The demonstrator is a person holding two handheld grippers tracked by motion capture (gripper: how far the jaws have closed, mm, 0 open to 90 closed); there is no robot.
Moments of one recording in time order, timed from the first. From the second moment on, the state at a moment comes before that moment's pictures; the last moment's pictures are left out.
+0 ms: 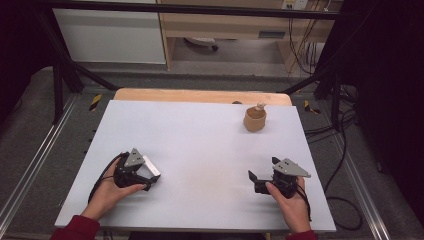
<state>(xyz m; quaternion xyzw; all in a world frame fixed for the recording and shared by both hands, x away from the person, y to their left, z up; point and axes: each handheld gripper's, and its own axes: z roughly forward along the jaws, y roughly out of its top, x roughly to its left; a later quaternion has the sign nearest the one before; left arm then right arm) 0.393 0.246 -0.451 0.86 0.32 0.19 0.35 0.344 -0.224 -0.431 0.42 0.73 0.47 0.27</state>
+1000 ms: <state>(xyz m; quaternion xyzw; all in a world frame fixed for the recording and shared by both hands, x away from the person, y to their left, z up) 0.384 0.230 -0.446 0.87 0.28 0.17 0.36 0.345 -0.223 -0.431 0.42 0.73 0.47 0.27</state>
